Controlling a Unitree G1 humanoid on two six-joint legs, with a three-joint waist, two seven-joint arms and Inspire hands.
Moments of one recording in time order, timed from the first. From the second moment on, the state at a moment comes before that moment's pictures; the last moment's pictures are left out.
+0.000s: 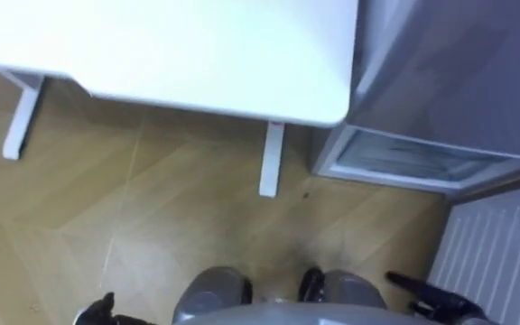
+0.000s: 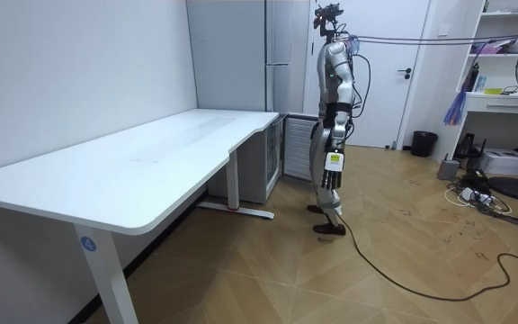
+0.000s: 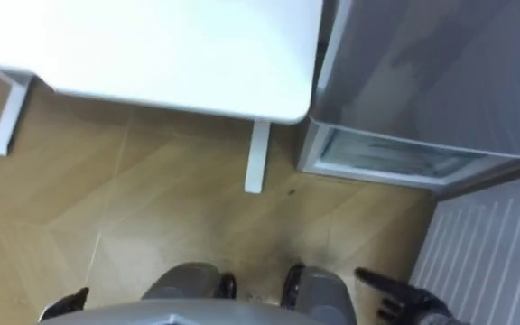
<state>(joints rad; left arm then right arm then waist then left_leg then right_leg) 0.21 0.33 -0.08 1.09 -0.02 0.05 0.00 -0.03 -0.36 0.16 1.45 0.78 0.09 0.32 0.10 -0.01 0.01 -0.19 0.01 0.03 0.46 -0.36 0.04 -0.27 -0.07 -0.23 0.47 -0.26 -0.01</state>
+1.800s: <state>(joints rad) 0.15 0.22 0.09 1.10 0.37 0.26 0.07 0.05 -0.26 0.09 1.25 0.28 0.11 0.19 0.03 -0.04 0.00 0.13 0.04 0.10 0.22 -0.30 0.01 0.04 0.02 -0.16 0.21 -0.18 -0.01</state>
